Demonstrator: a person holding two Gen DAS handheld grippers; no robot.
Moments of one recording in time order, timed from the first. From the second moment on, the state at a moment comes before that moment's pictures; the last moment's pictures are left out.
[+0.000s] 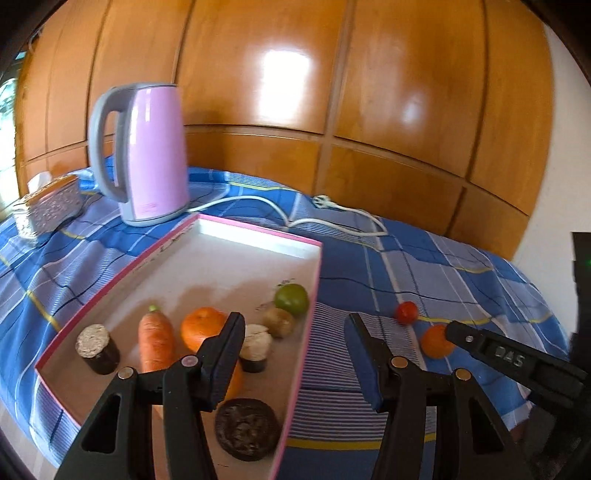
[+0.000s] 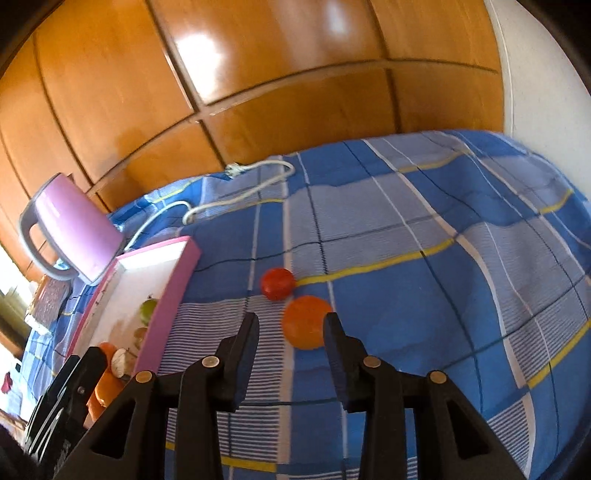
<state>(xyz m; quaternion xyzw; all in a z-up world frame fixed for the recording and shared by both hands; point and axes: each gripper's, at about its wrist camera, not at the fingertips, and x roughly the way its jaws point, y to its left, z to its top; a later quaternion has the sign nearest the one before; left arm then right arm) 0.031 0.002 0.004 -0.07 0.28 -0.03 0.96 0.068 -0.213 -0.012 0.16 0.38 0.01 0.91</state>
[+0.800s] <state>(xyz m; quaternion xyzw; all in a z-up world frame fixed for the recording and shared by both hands) 0.037 -0.022 -0.006 -0.04 0.32 -0.08 0.94 0.088 -0.194 -0.027 0.06 0.40 -0.01 0.92</state>
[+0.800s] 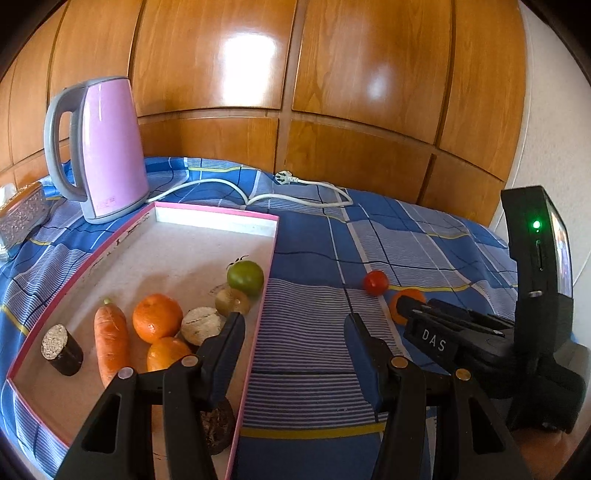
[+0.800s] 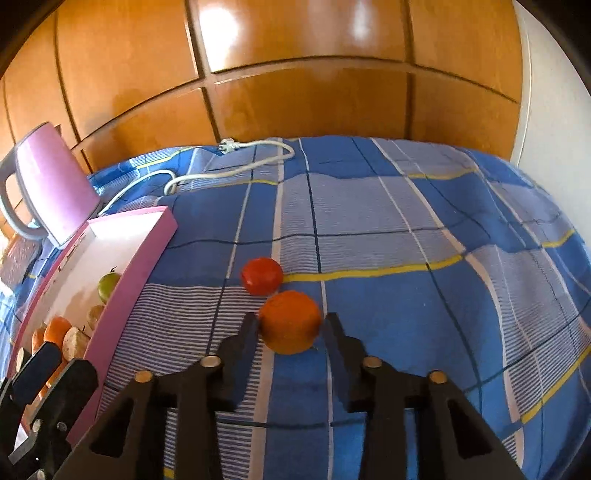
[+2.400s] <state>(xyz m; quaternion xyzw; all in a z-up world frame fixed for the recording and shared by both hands) 0.097 -0.083 -0.026 -0.01 0.37 -0.15 0.92 0.098 -0.251 -0.026 0.14 0.39 -0.08 0.91</state>
